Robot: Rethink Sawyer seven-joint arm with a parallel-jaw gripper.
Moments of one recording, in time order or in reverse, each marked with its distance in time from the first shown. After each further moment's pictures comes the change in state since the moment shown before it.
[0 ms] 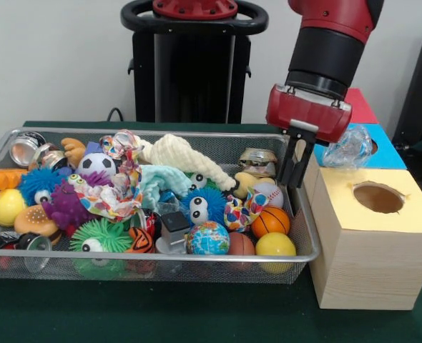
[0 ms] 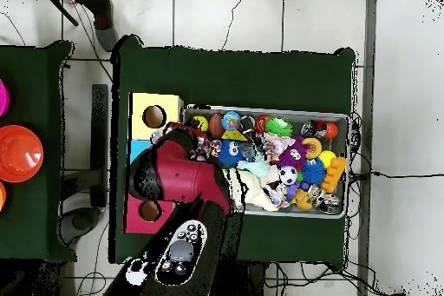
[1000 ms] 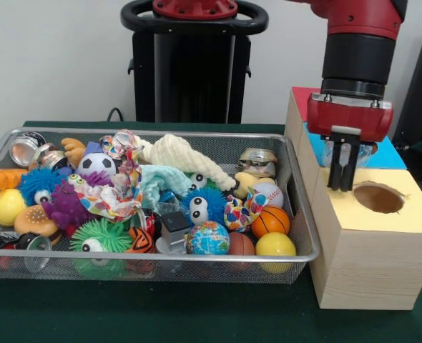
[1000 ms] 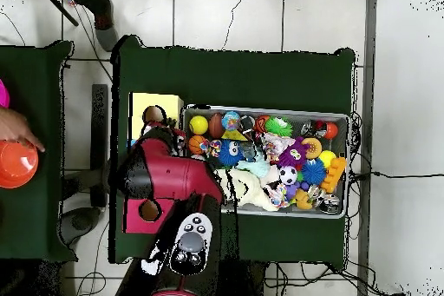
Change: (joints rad) arm -0.068 -0.074 0.188 0.049 0.000 0.010 0.000
